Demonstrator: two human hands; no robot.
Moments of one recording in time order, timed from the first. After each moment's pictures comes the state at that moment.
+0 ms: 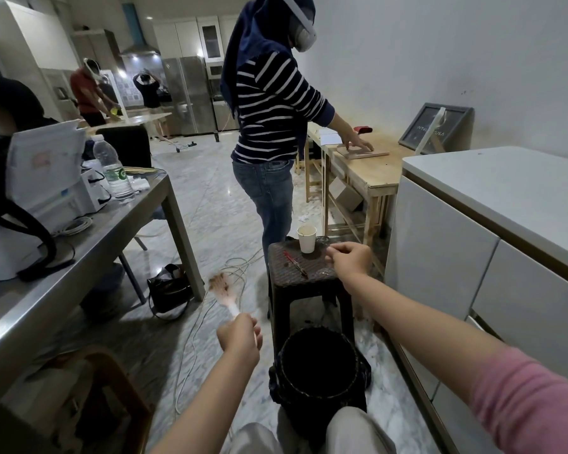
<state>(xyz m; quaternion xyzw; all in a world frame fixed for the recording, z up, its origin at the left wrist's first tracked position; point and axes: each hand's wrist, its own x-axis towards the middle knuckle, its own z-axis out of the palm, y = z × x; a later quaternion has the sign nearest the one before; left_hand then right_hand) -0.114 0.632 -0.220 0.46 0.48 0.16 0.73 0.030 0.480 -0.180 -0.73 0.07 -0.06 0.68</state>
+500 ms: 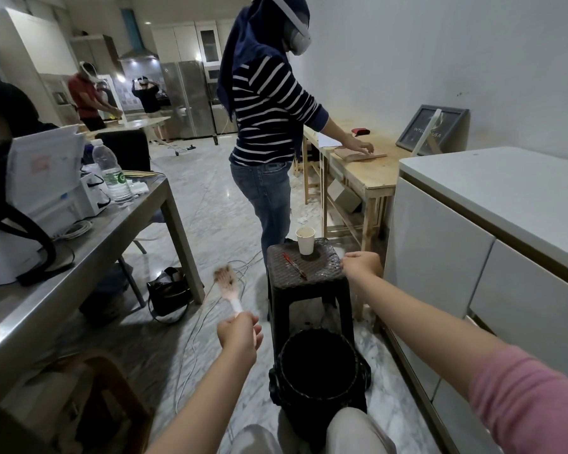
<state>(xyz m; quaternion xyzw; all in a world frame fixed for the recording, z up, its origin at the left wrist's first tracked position) -0.112 0.635 -0.222 0.50 0.45 0.16 0.72 0.039 0.459 -0.185 -0.75 0.18 -0.03 0.64</state>
